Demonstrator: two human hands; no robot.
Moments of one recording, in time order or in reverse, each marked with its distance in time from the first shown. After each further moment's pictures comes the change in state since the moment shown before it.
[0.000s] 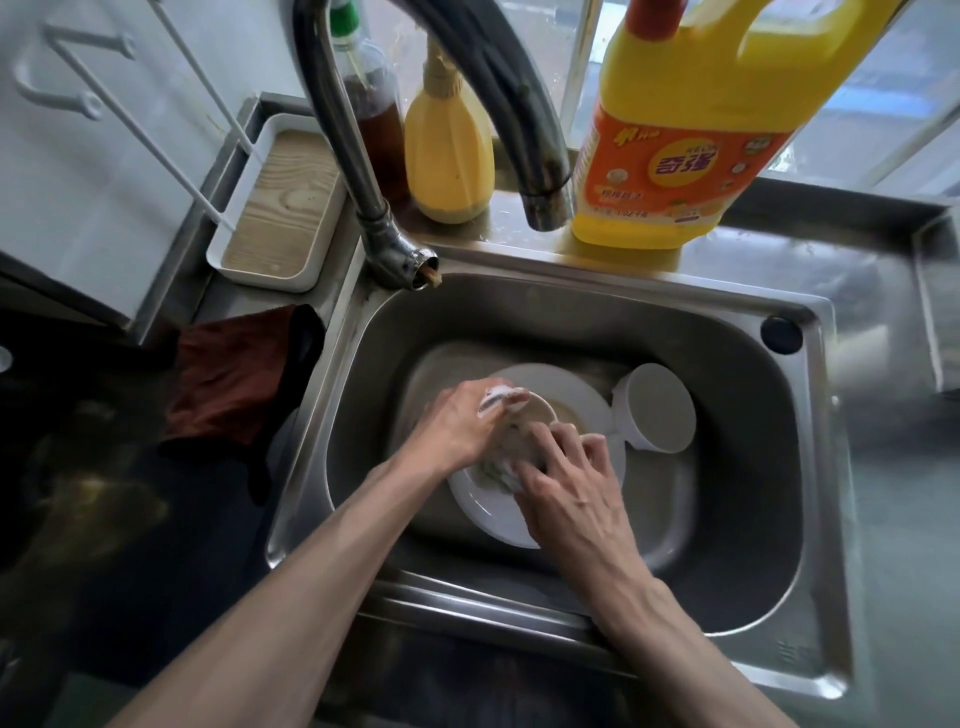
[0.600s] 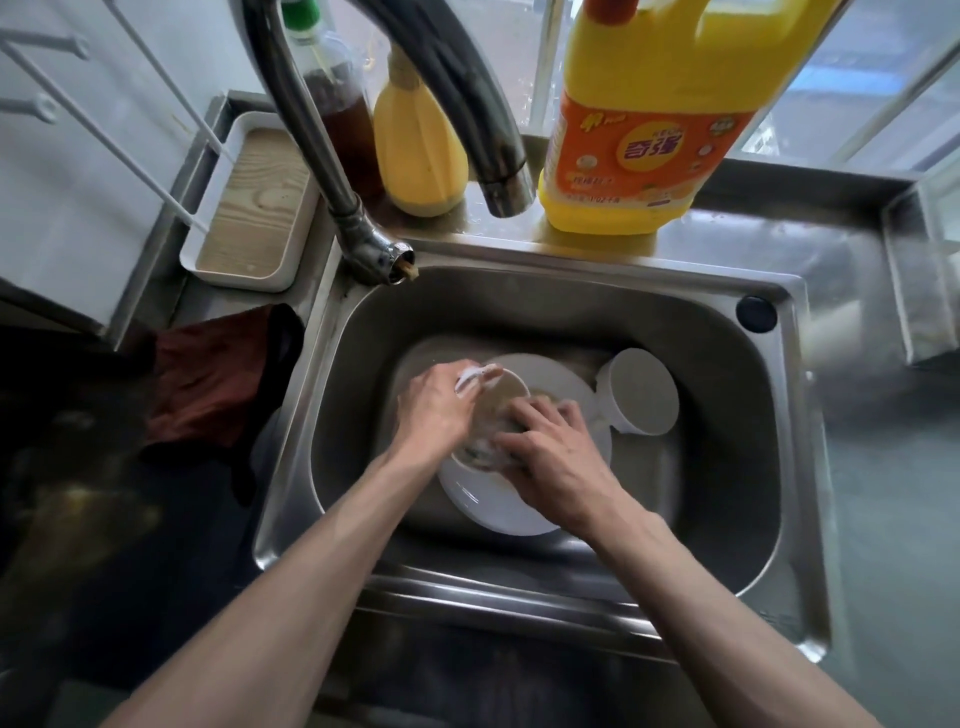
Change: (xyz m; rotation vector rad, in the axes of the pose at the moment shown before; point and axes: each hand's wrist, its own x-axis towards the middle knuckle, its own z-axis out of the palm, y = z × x) left_hand 0.004 0.003 0.001 0.123 0.188 -0.087; right_hand 0.027 0.024 0.009 0.283 -0.165 -0.014
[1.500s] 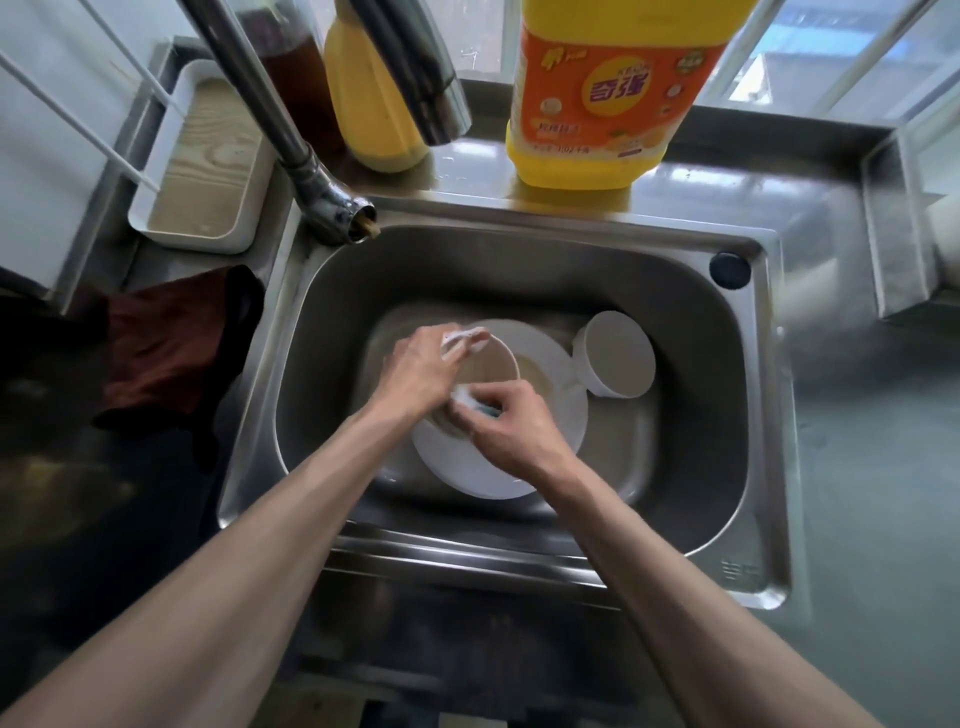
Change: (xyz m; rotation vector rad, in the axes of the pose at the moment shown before) left_hand 0.008 0.007 0.012 -0.027 -0.068 0.013; right_hand 0.001 -0.034 -0.012 0.723 -0.049 0.568
